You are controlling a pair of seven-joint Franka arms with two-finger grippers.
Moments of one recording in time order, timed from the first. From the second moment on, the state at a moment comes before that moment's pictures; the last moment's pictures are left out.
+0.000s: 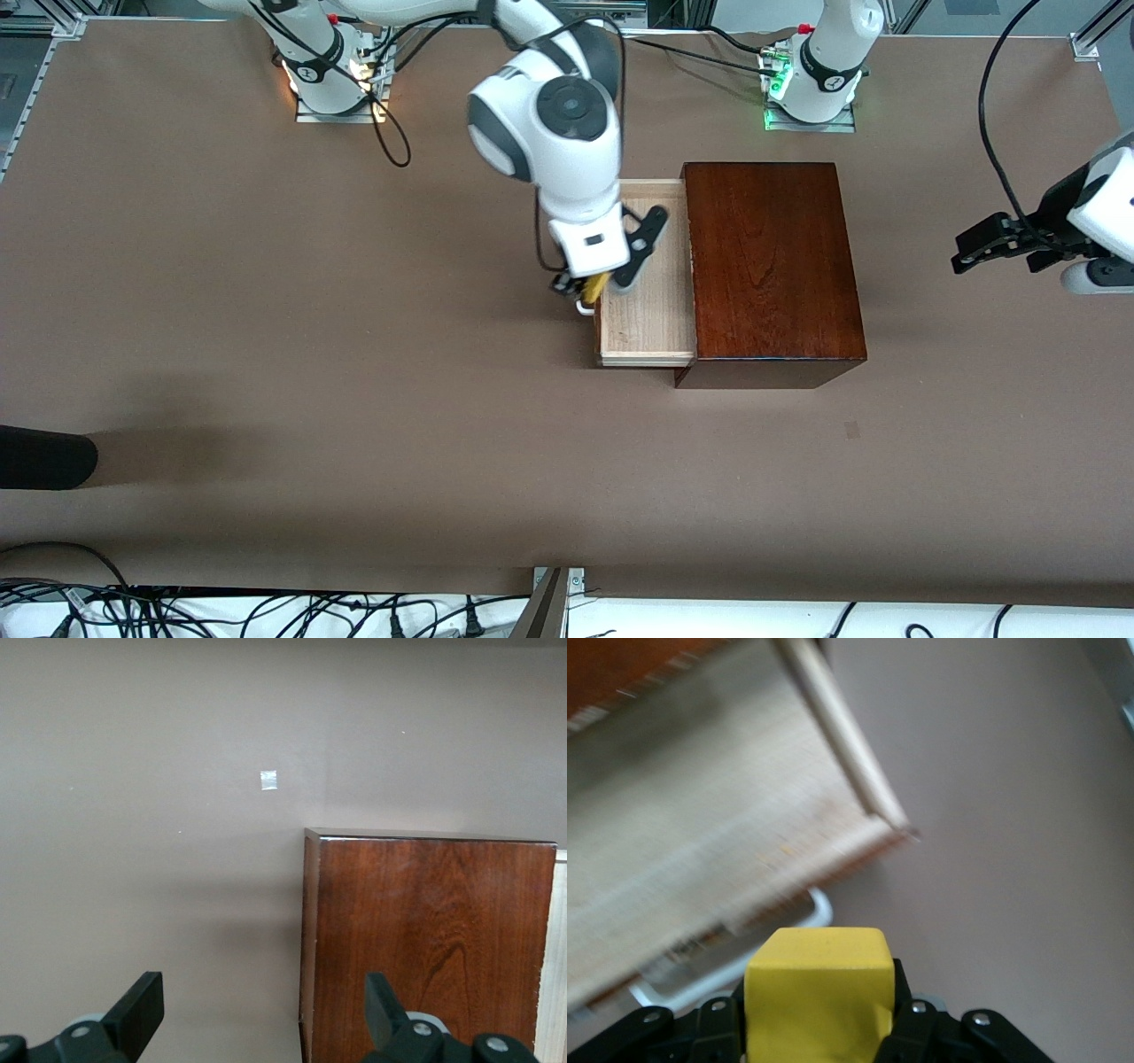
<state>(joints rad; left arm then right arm) -0.05 0.11 0.04 -1.53 -0.04 1.63 -0.06 0.77 0.74 -0.03 -0.97 -0.01 1.80 -0.26</state>
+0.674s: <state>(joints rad) -0.28 0.14 0.01 -1.49 -0.04 1.59 -0.31 0.70 0.59 -0.30 -1.20 0.10 1.79 -0.24</state>
